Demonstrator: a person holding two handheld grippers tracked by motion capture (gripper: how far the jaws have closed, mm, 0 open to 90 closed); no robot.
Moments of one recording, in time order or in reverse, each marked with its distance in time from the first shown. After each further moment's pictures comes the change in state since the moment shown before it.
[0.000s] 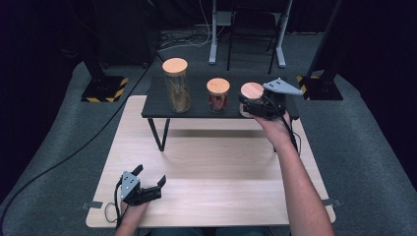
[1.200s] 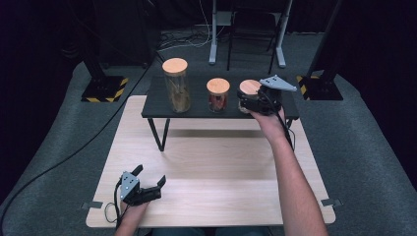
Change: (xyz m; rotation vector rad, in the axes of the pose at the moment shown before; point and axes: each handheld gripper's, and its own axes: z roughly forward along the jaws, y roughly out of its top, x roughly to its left) left arm 0.001 0.000 -0.001 -0.002 -0.005 -0.006; right arm -0.005 -0.002 0.021 0.000 -0.046 0.028
